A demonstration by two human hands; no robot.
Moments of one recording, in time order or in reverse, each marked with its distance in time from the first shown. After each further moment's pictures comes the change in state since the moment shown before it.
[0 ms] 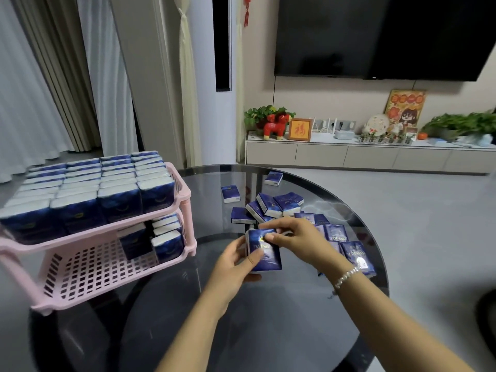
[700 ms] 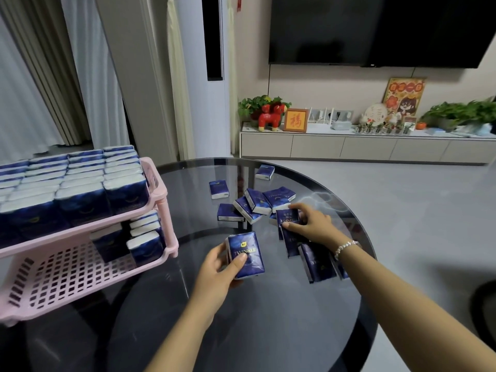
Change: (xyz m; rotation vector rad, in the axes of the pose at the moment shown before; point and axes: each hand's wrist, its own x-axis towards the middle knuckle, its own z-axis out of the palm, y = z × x) left_hand 0.016 -0.027 0.006 -0.003 0.157 0.020; right_hand 0.051 0.091 -0.057 -0.487 0.080 0.245
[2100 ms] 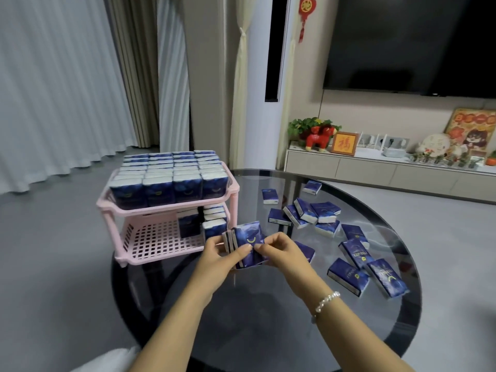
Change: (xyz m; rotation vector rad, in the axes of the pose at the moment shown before) left_hand -0.054 0.035 -0.087 0.071 0.212 0.046; right_hand -0.117 -0.154 0.074 0.969 -0.243 -0.109
